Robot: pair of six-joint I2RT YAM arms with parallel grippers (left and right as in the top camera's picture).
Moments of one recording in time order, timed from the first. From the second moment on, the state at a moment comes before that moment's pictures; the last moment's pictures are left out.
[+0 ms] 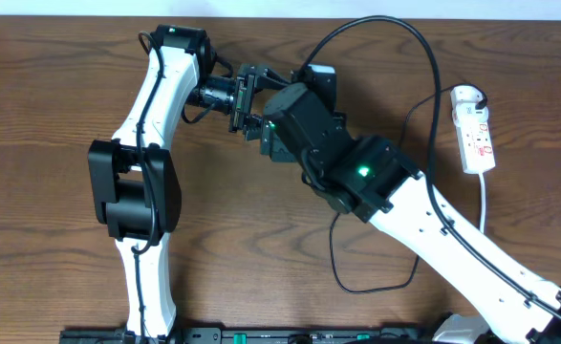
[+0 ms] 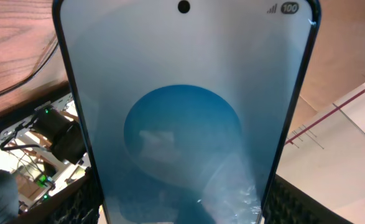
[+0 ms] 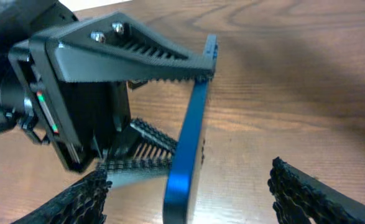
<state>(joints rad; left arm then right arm) -0.16 2.24 2.01 -1.70 1.47 -0.30 0.83 1.59 1.62 -0.85 0.37 0.71</state>
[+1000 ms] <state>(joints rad) -0.16 2.24 2.01 -1.70 1.47 -0.31 0.83 1.63 1.62 -0.79 0.45 0.74</state>
